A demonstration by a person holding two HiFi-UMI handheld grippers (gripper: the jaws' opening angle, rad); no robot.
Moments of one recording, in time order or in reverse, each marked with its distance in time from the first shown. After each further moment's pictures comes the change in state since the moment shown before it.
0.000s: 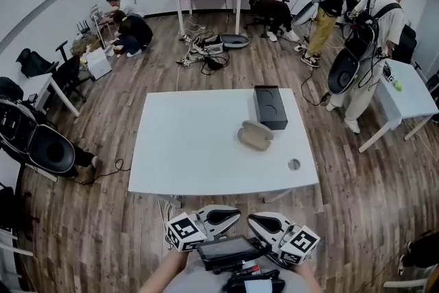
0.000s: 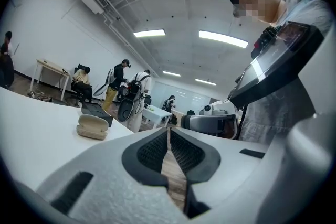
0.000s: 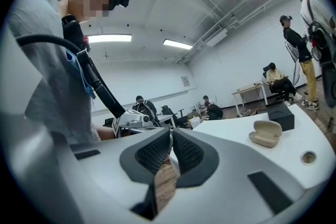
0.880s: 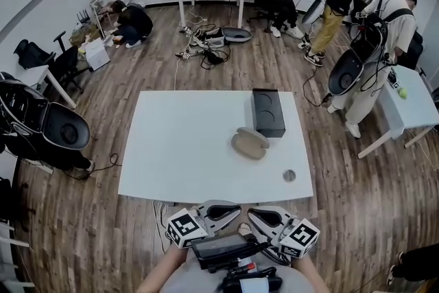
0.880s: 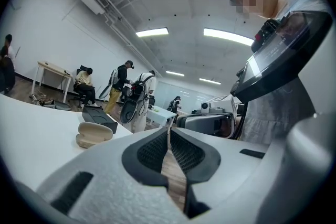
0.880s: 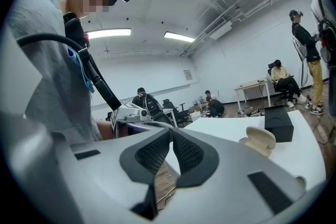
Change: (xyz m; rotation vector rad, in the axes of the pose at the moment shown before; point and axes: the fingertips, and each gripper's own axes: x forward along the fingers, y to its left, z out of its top) left arm 0.055 0.050 0.025 0.005 0.002 0.032; right arm 0.008 -0.079 0.019 -0.023 0.096 0.041
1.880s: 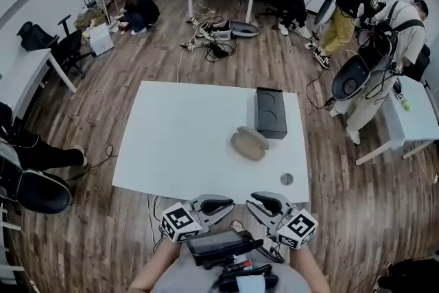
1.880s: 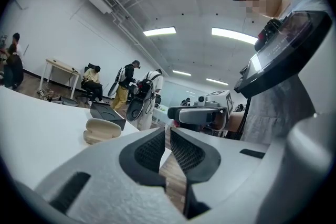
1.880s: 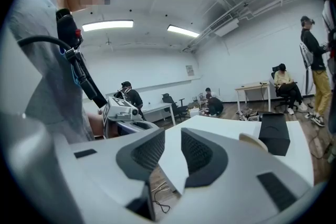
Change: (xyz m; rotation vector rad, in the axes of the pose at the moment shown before) left arm 0.002 0.029 -0.005 -0.045 0.011 0.069; right arm 0.016 -0.045 0.011 -0.069 0.071 0.012
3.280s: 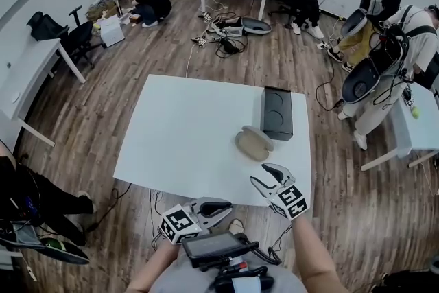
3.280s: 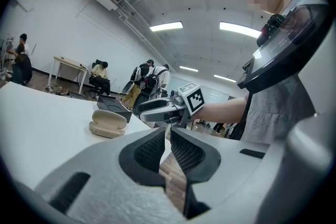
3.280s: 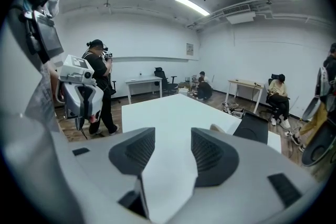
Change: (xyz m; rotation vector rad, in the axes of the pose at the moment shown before) left arm 0.003 -0.001 -0.020 -0.040 0.051 0.076; right arm 0.039 -0.113 -0.047 -0.194 0.305 -0.122
